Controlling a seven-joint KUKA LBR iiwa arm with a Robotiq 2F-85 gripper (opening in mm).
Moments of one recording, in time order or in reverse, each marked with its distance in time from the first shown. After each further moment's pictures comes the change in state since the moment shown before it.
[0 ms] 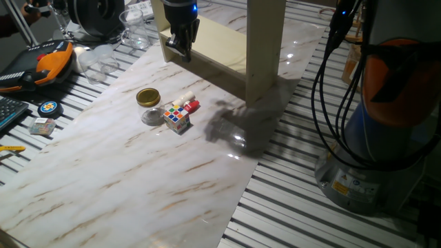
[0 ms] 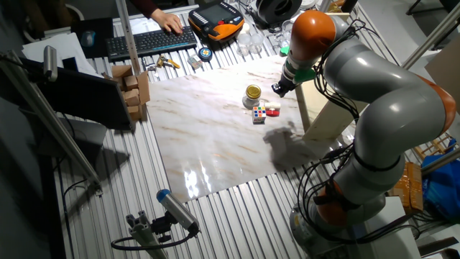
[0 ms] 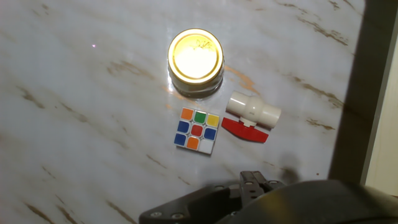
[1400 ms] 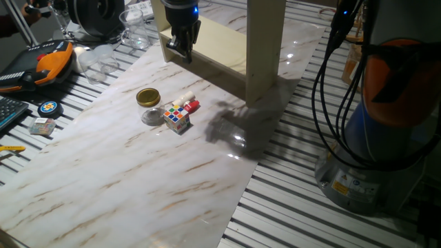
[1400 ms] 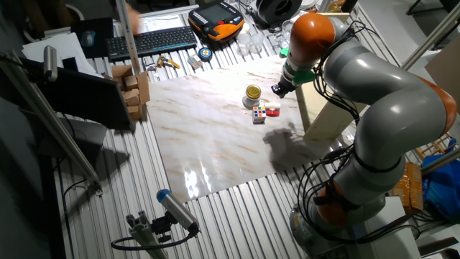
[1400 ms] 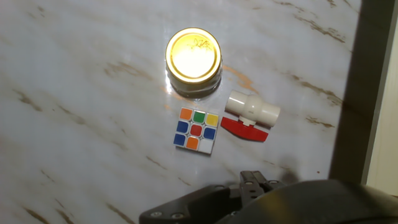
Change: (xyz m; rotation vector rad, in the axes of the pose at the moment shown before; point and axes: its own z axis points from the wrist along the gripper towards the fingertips) arm 0.003 0.002 0.003 0.005 -0.009 0.018
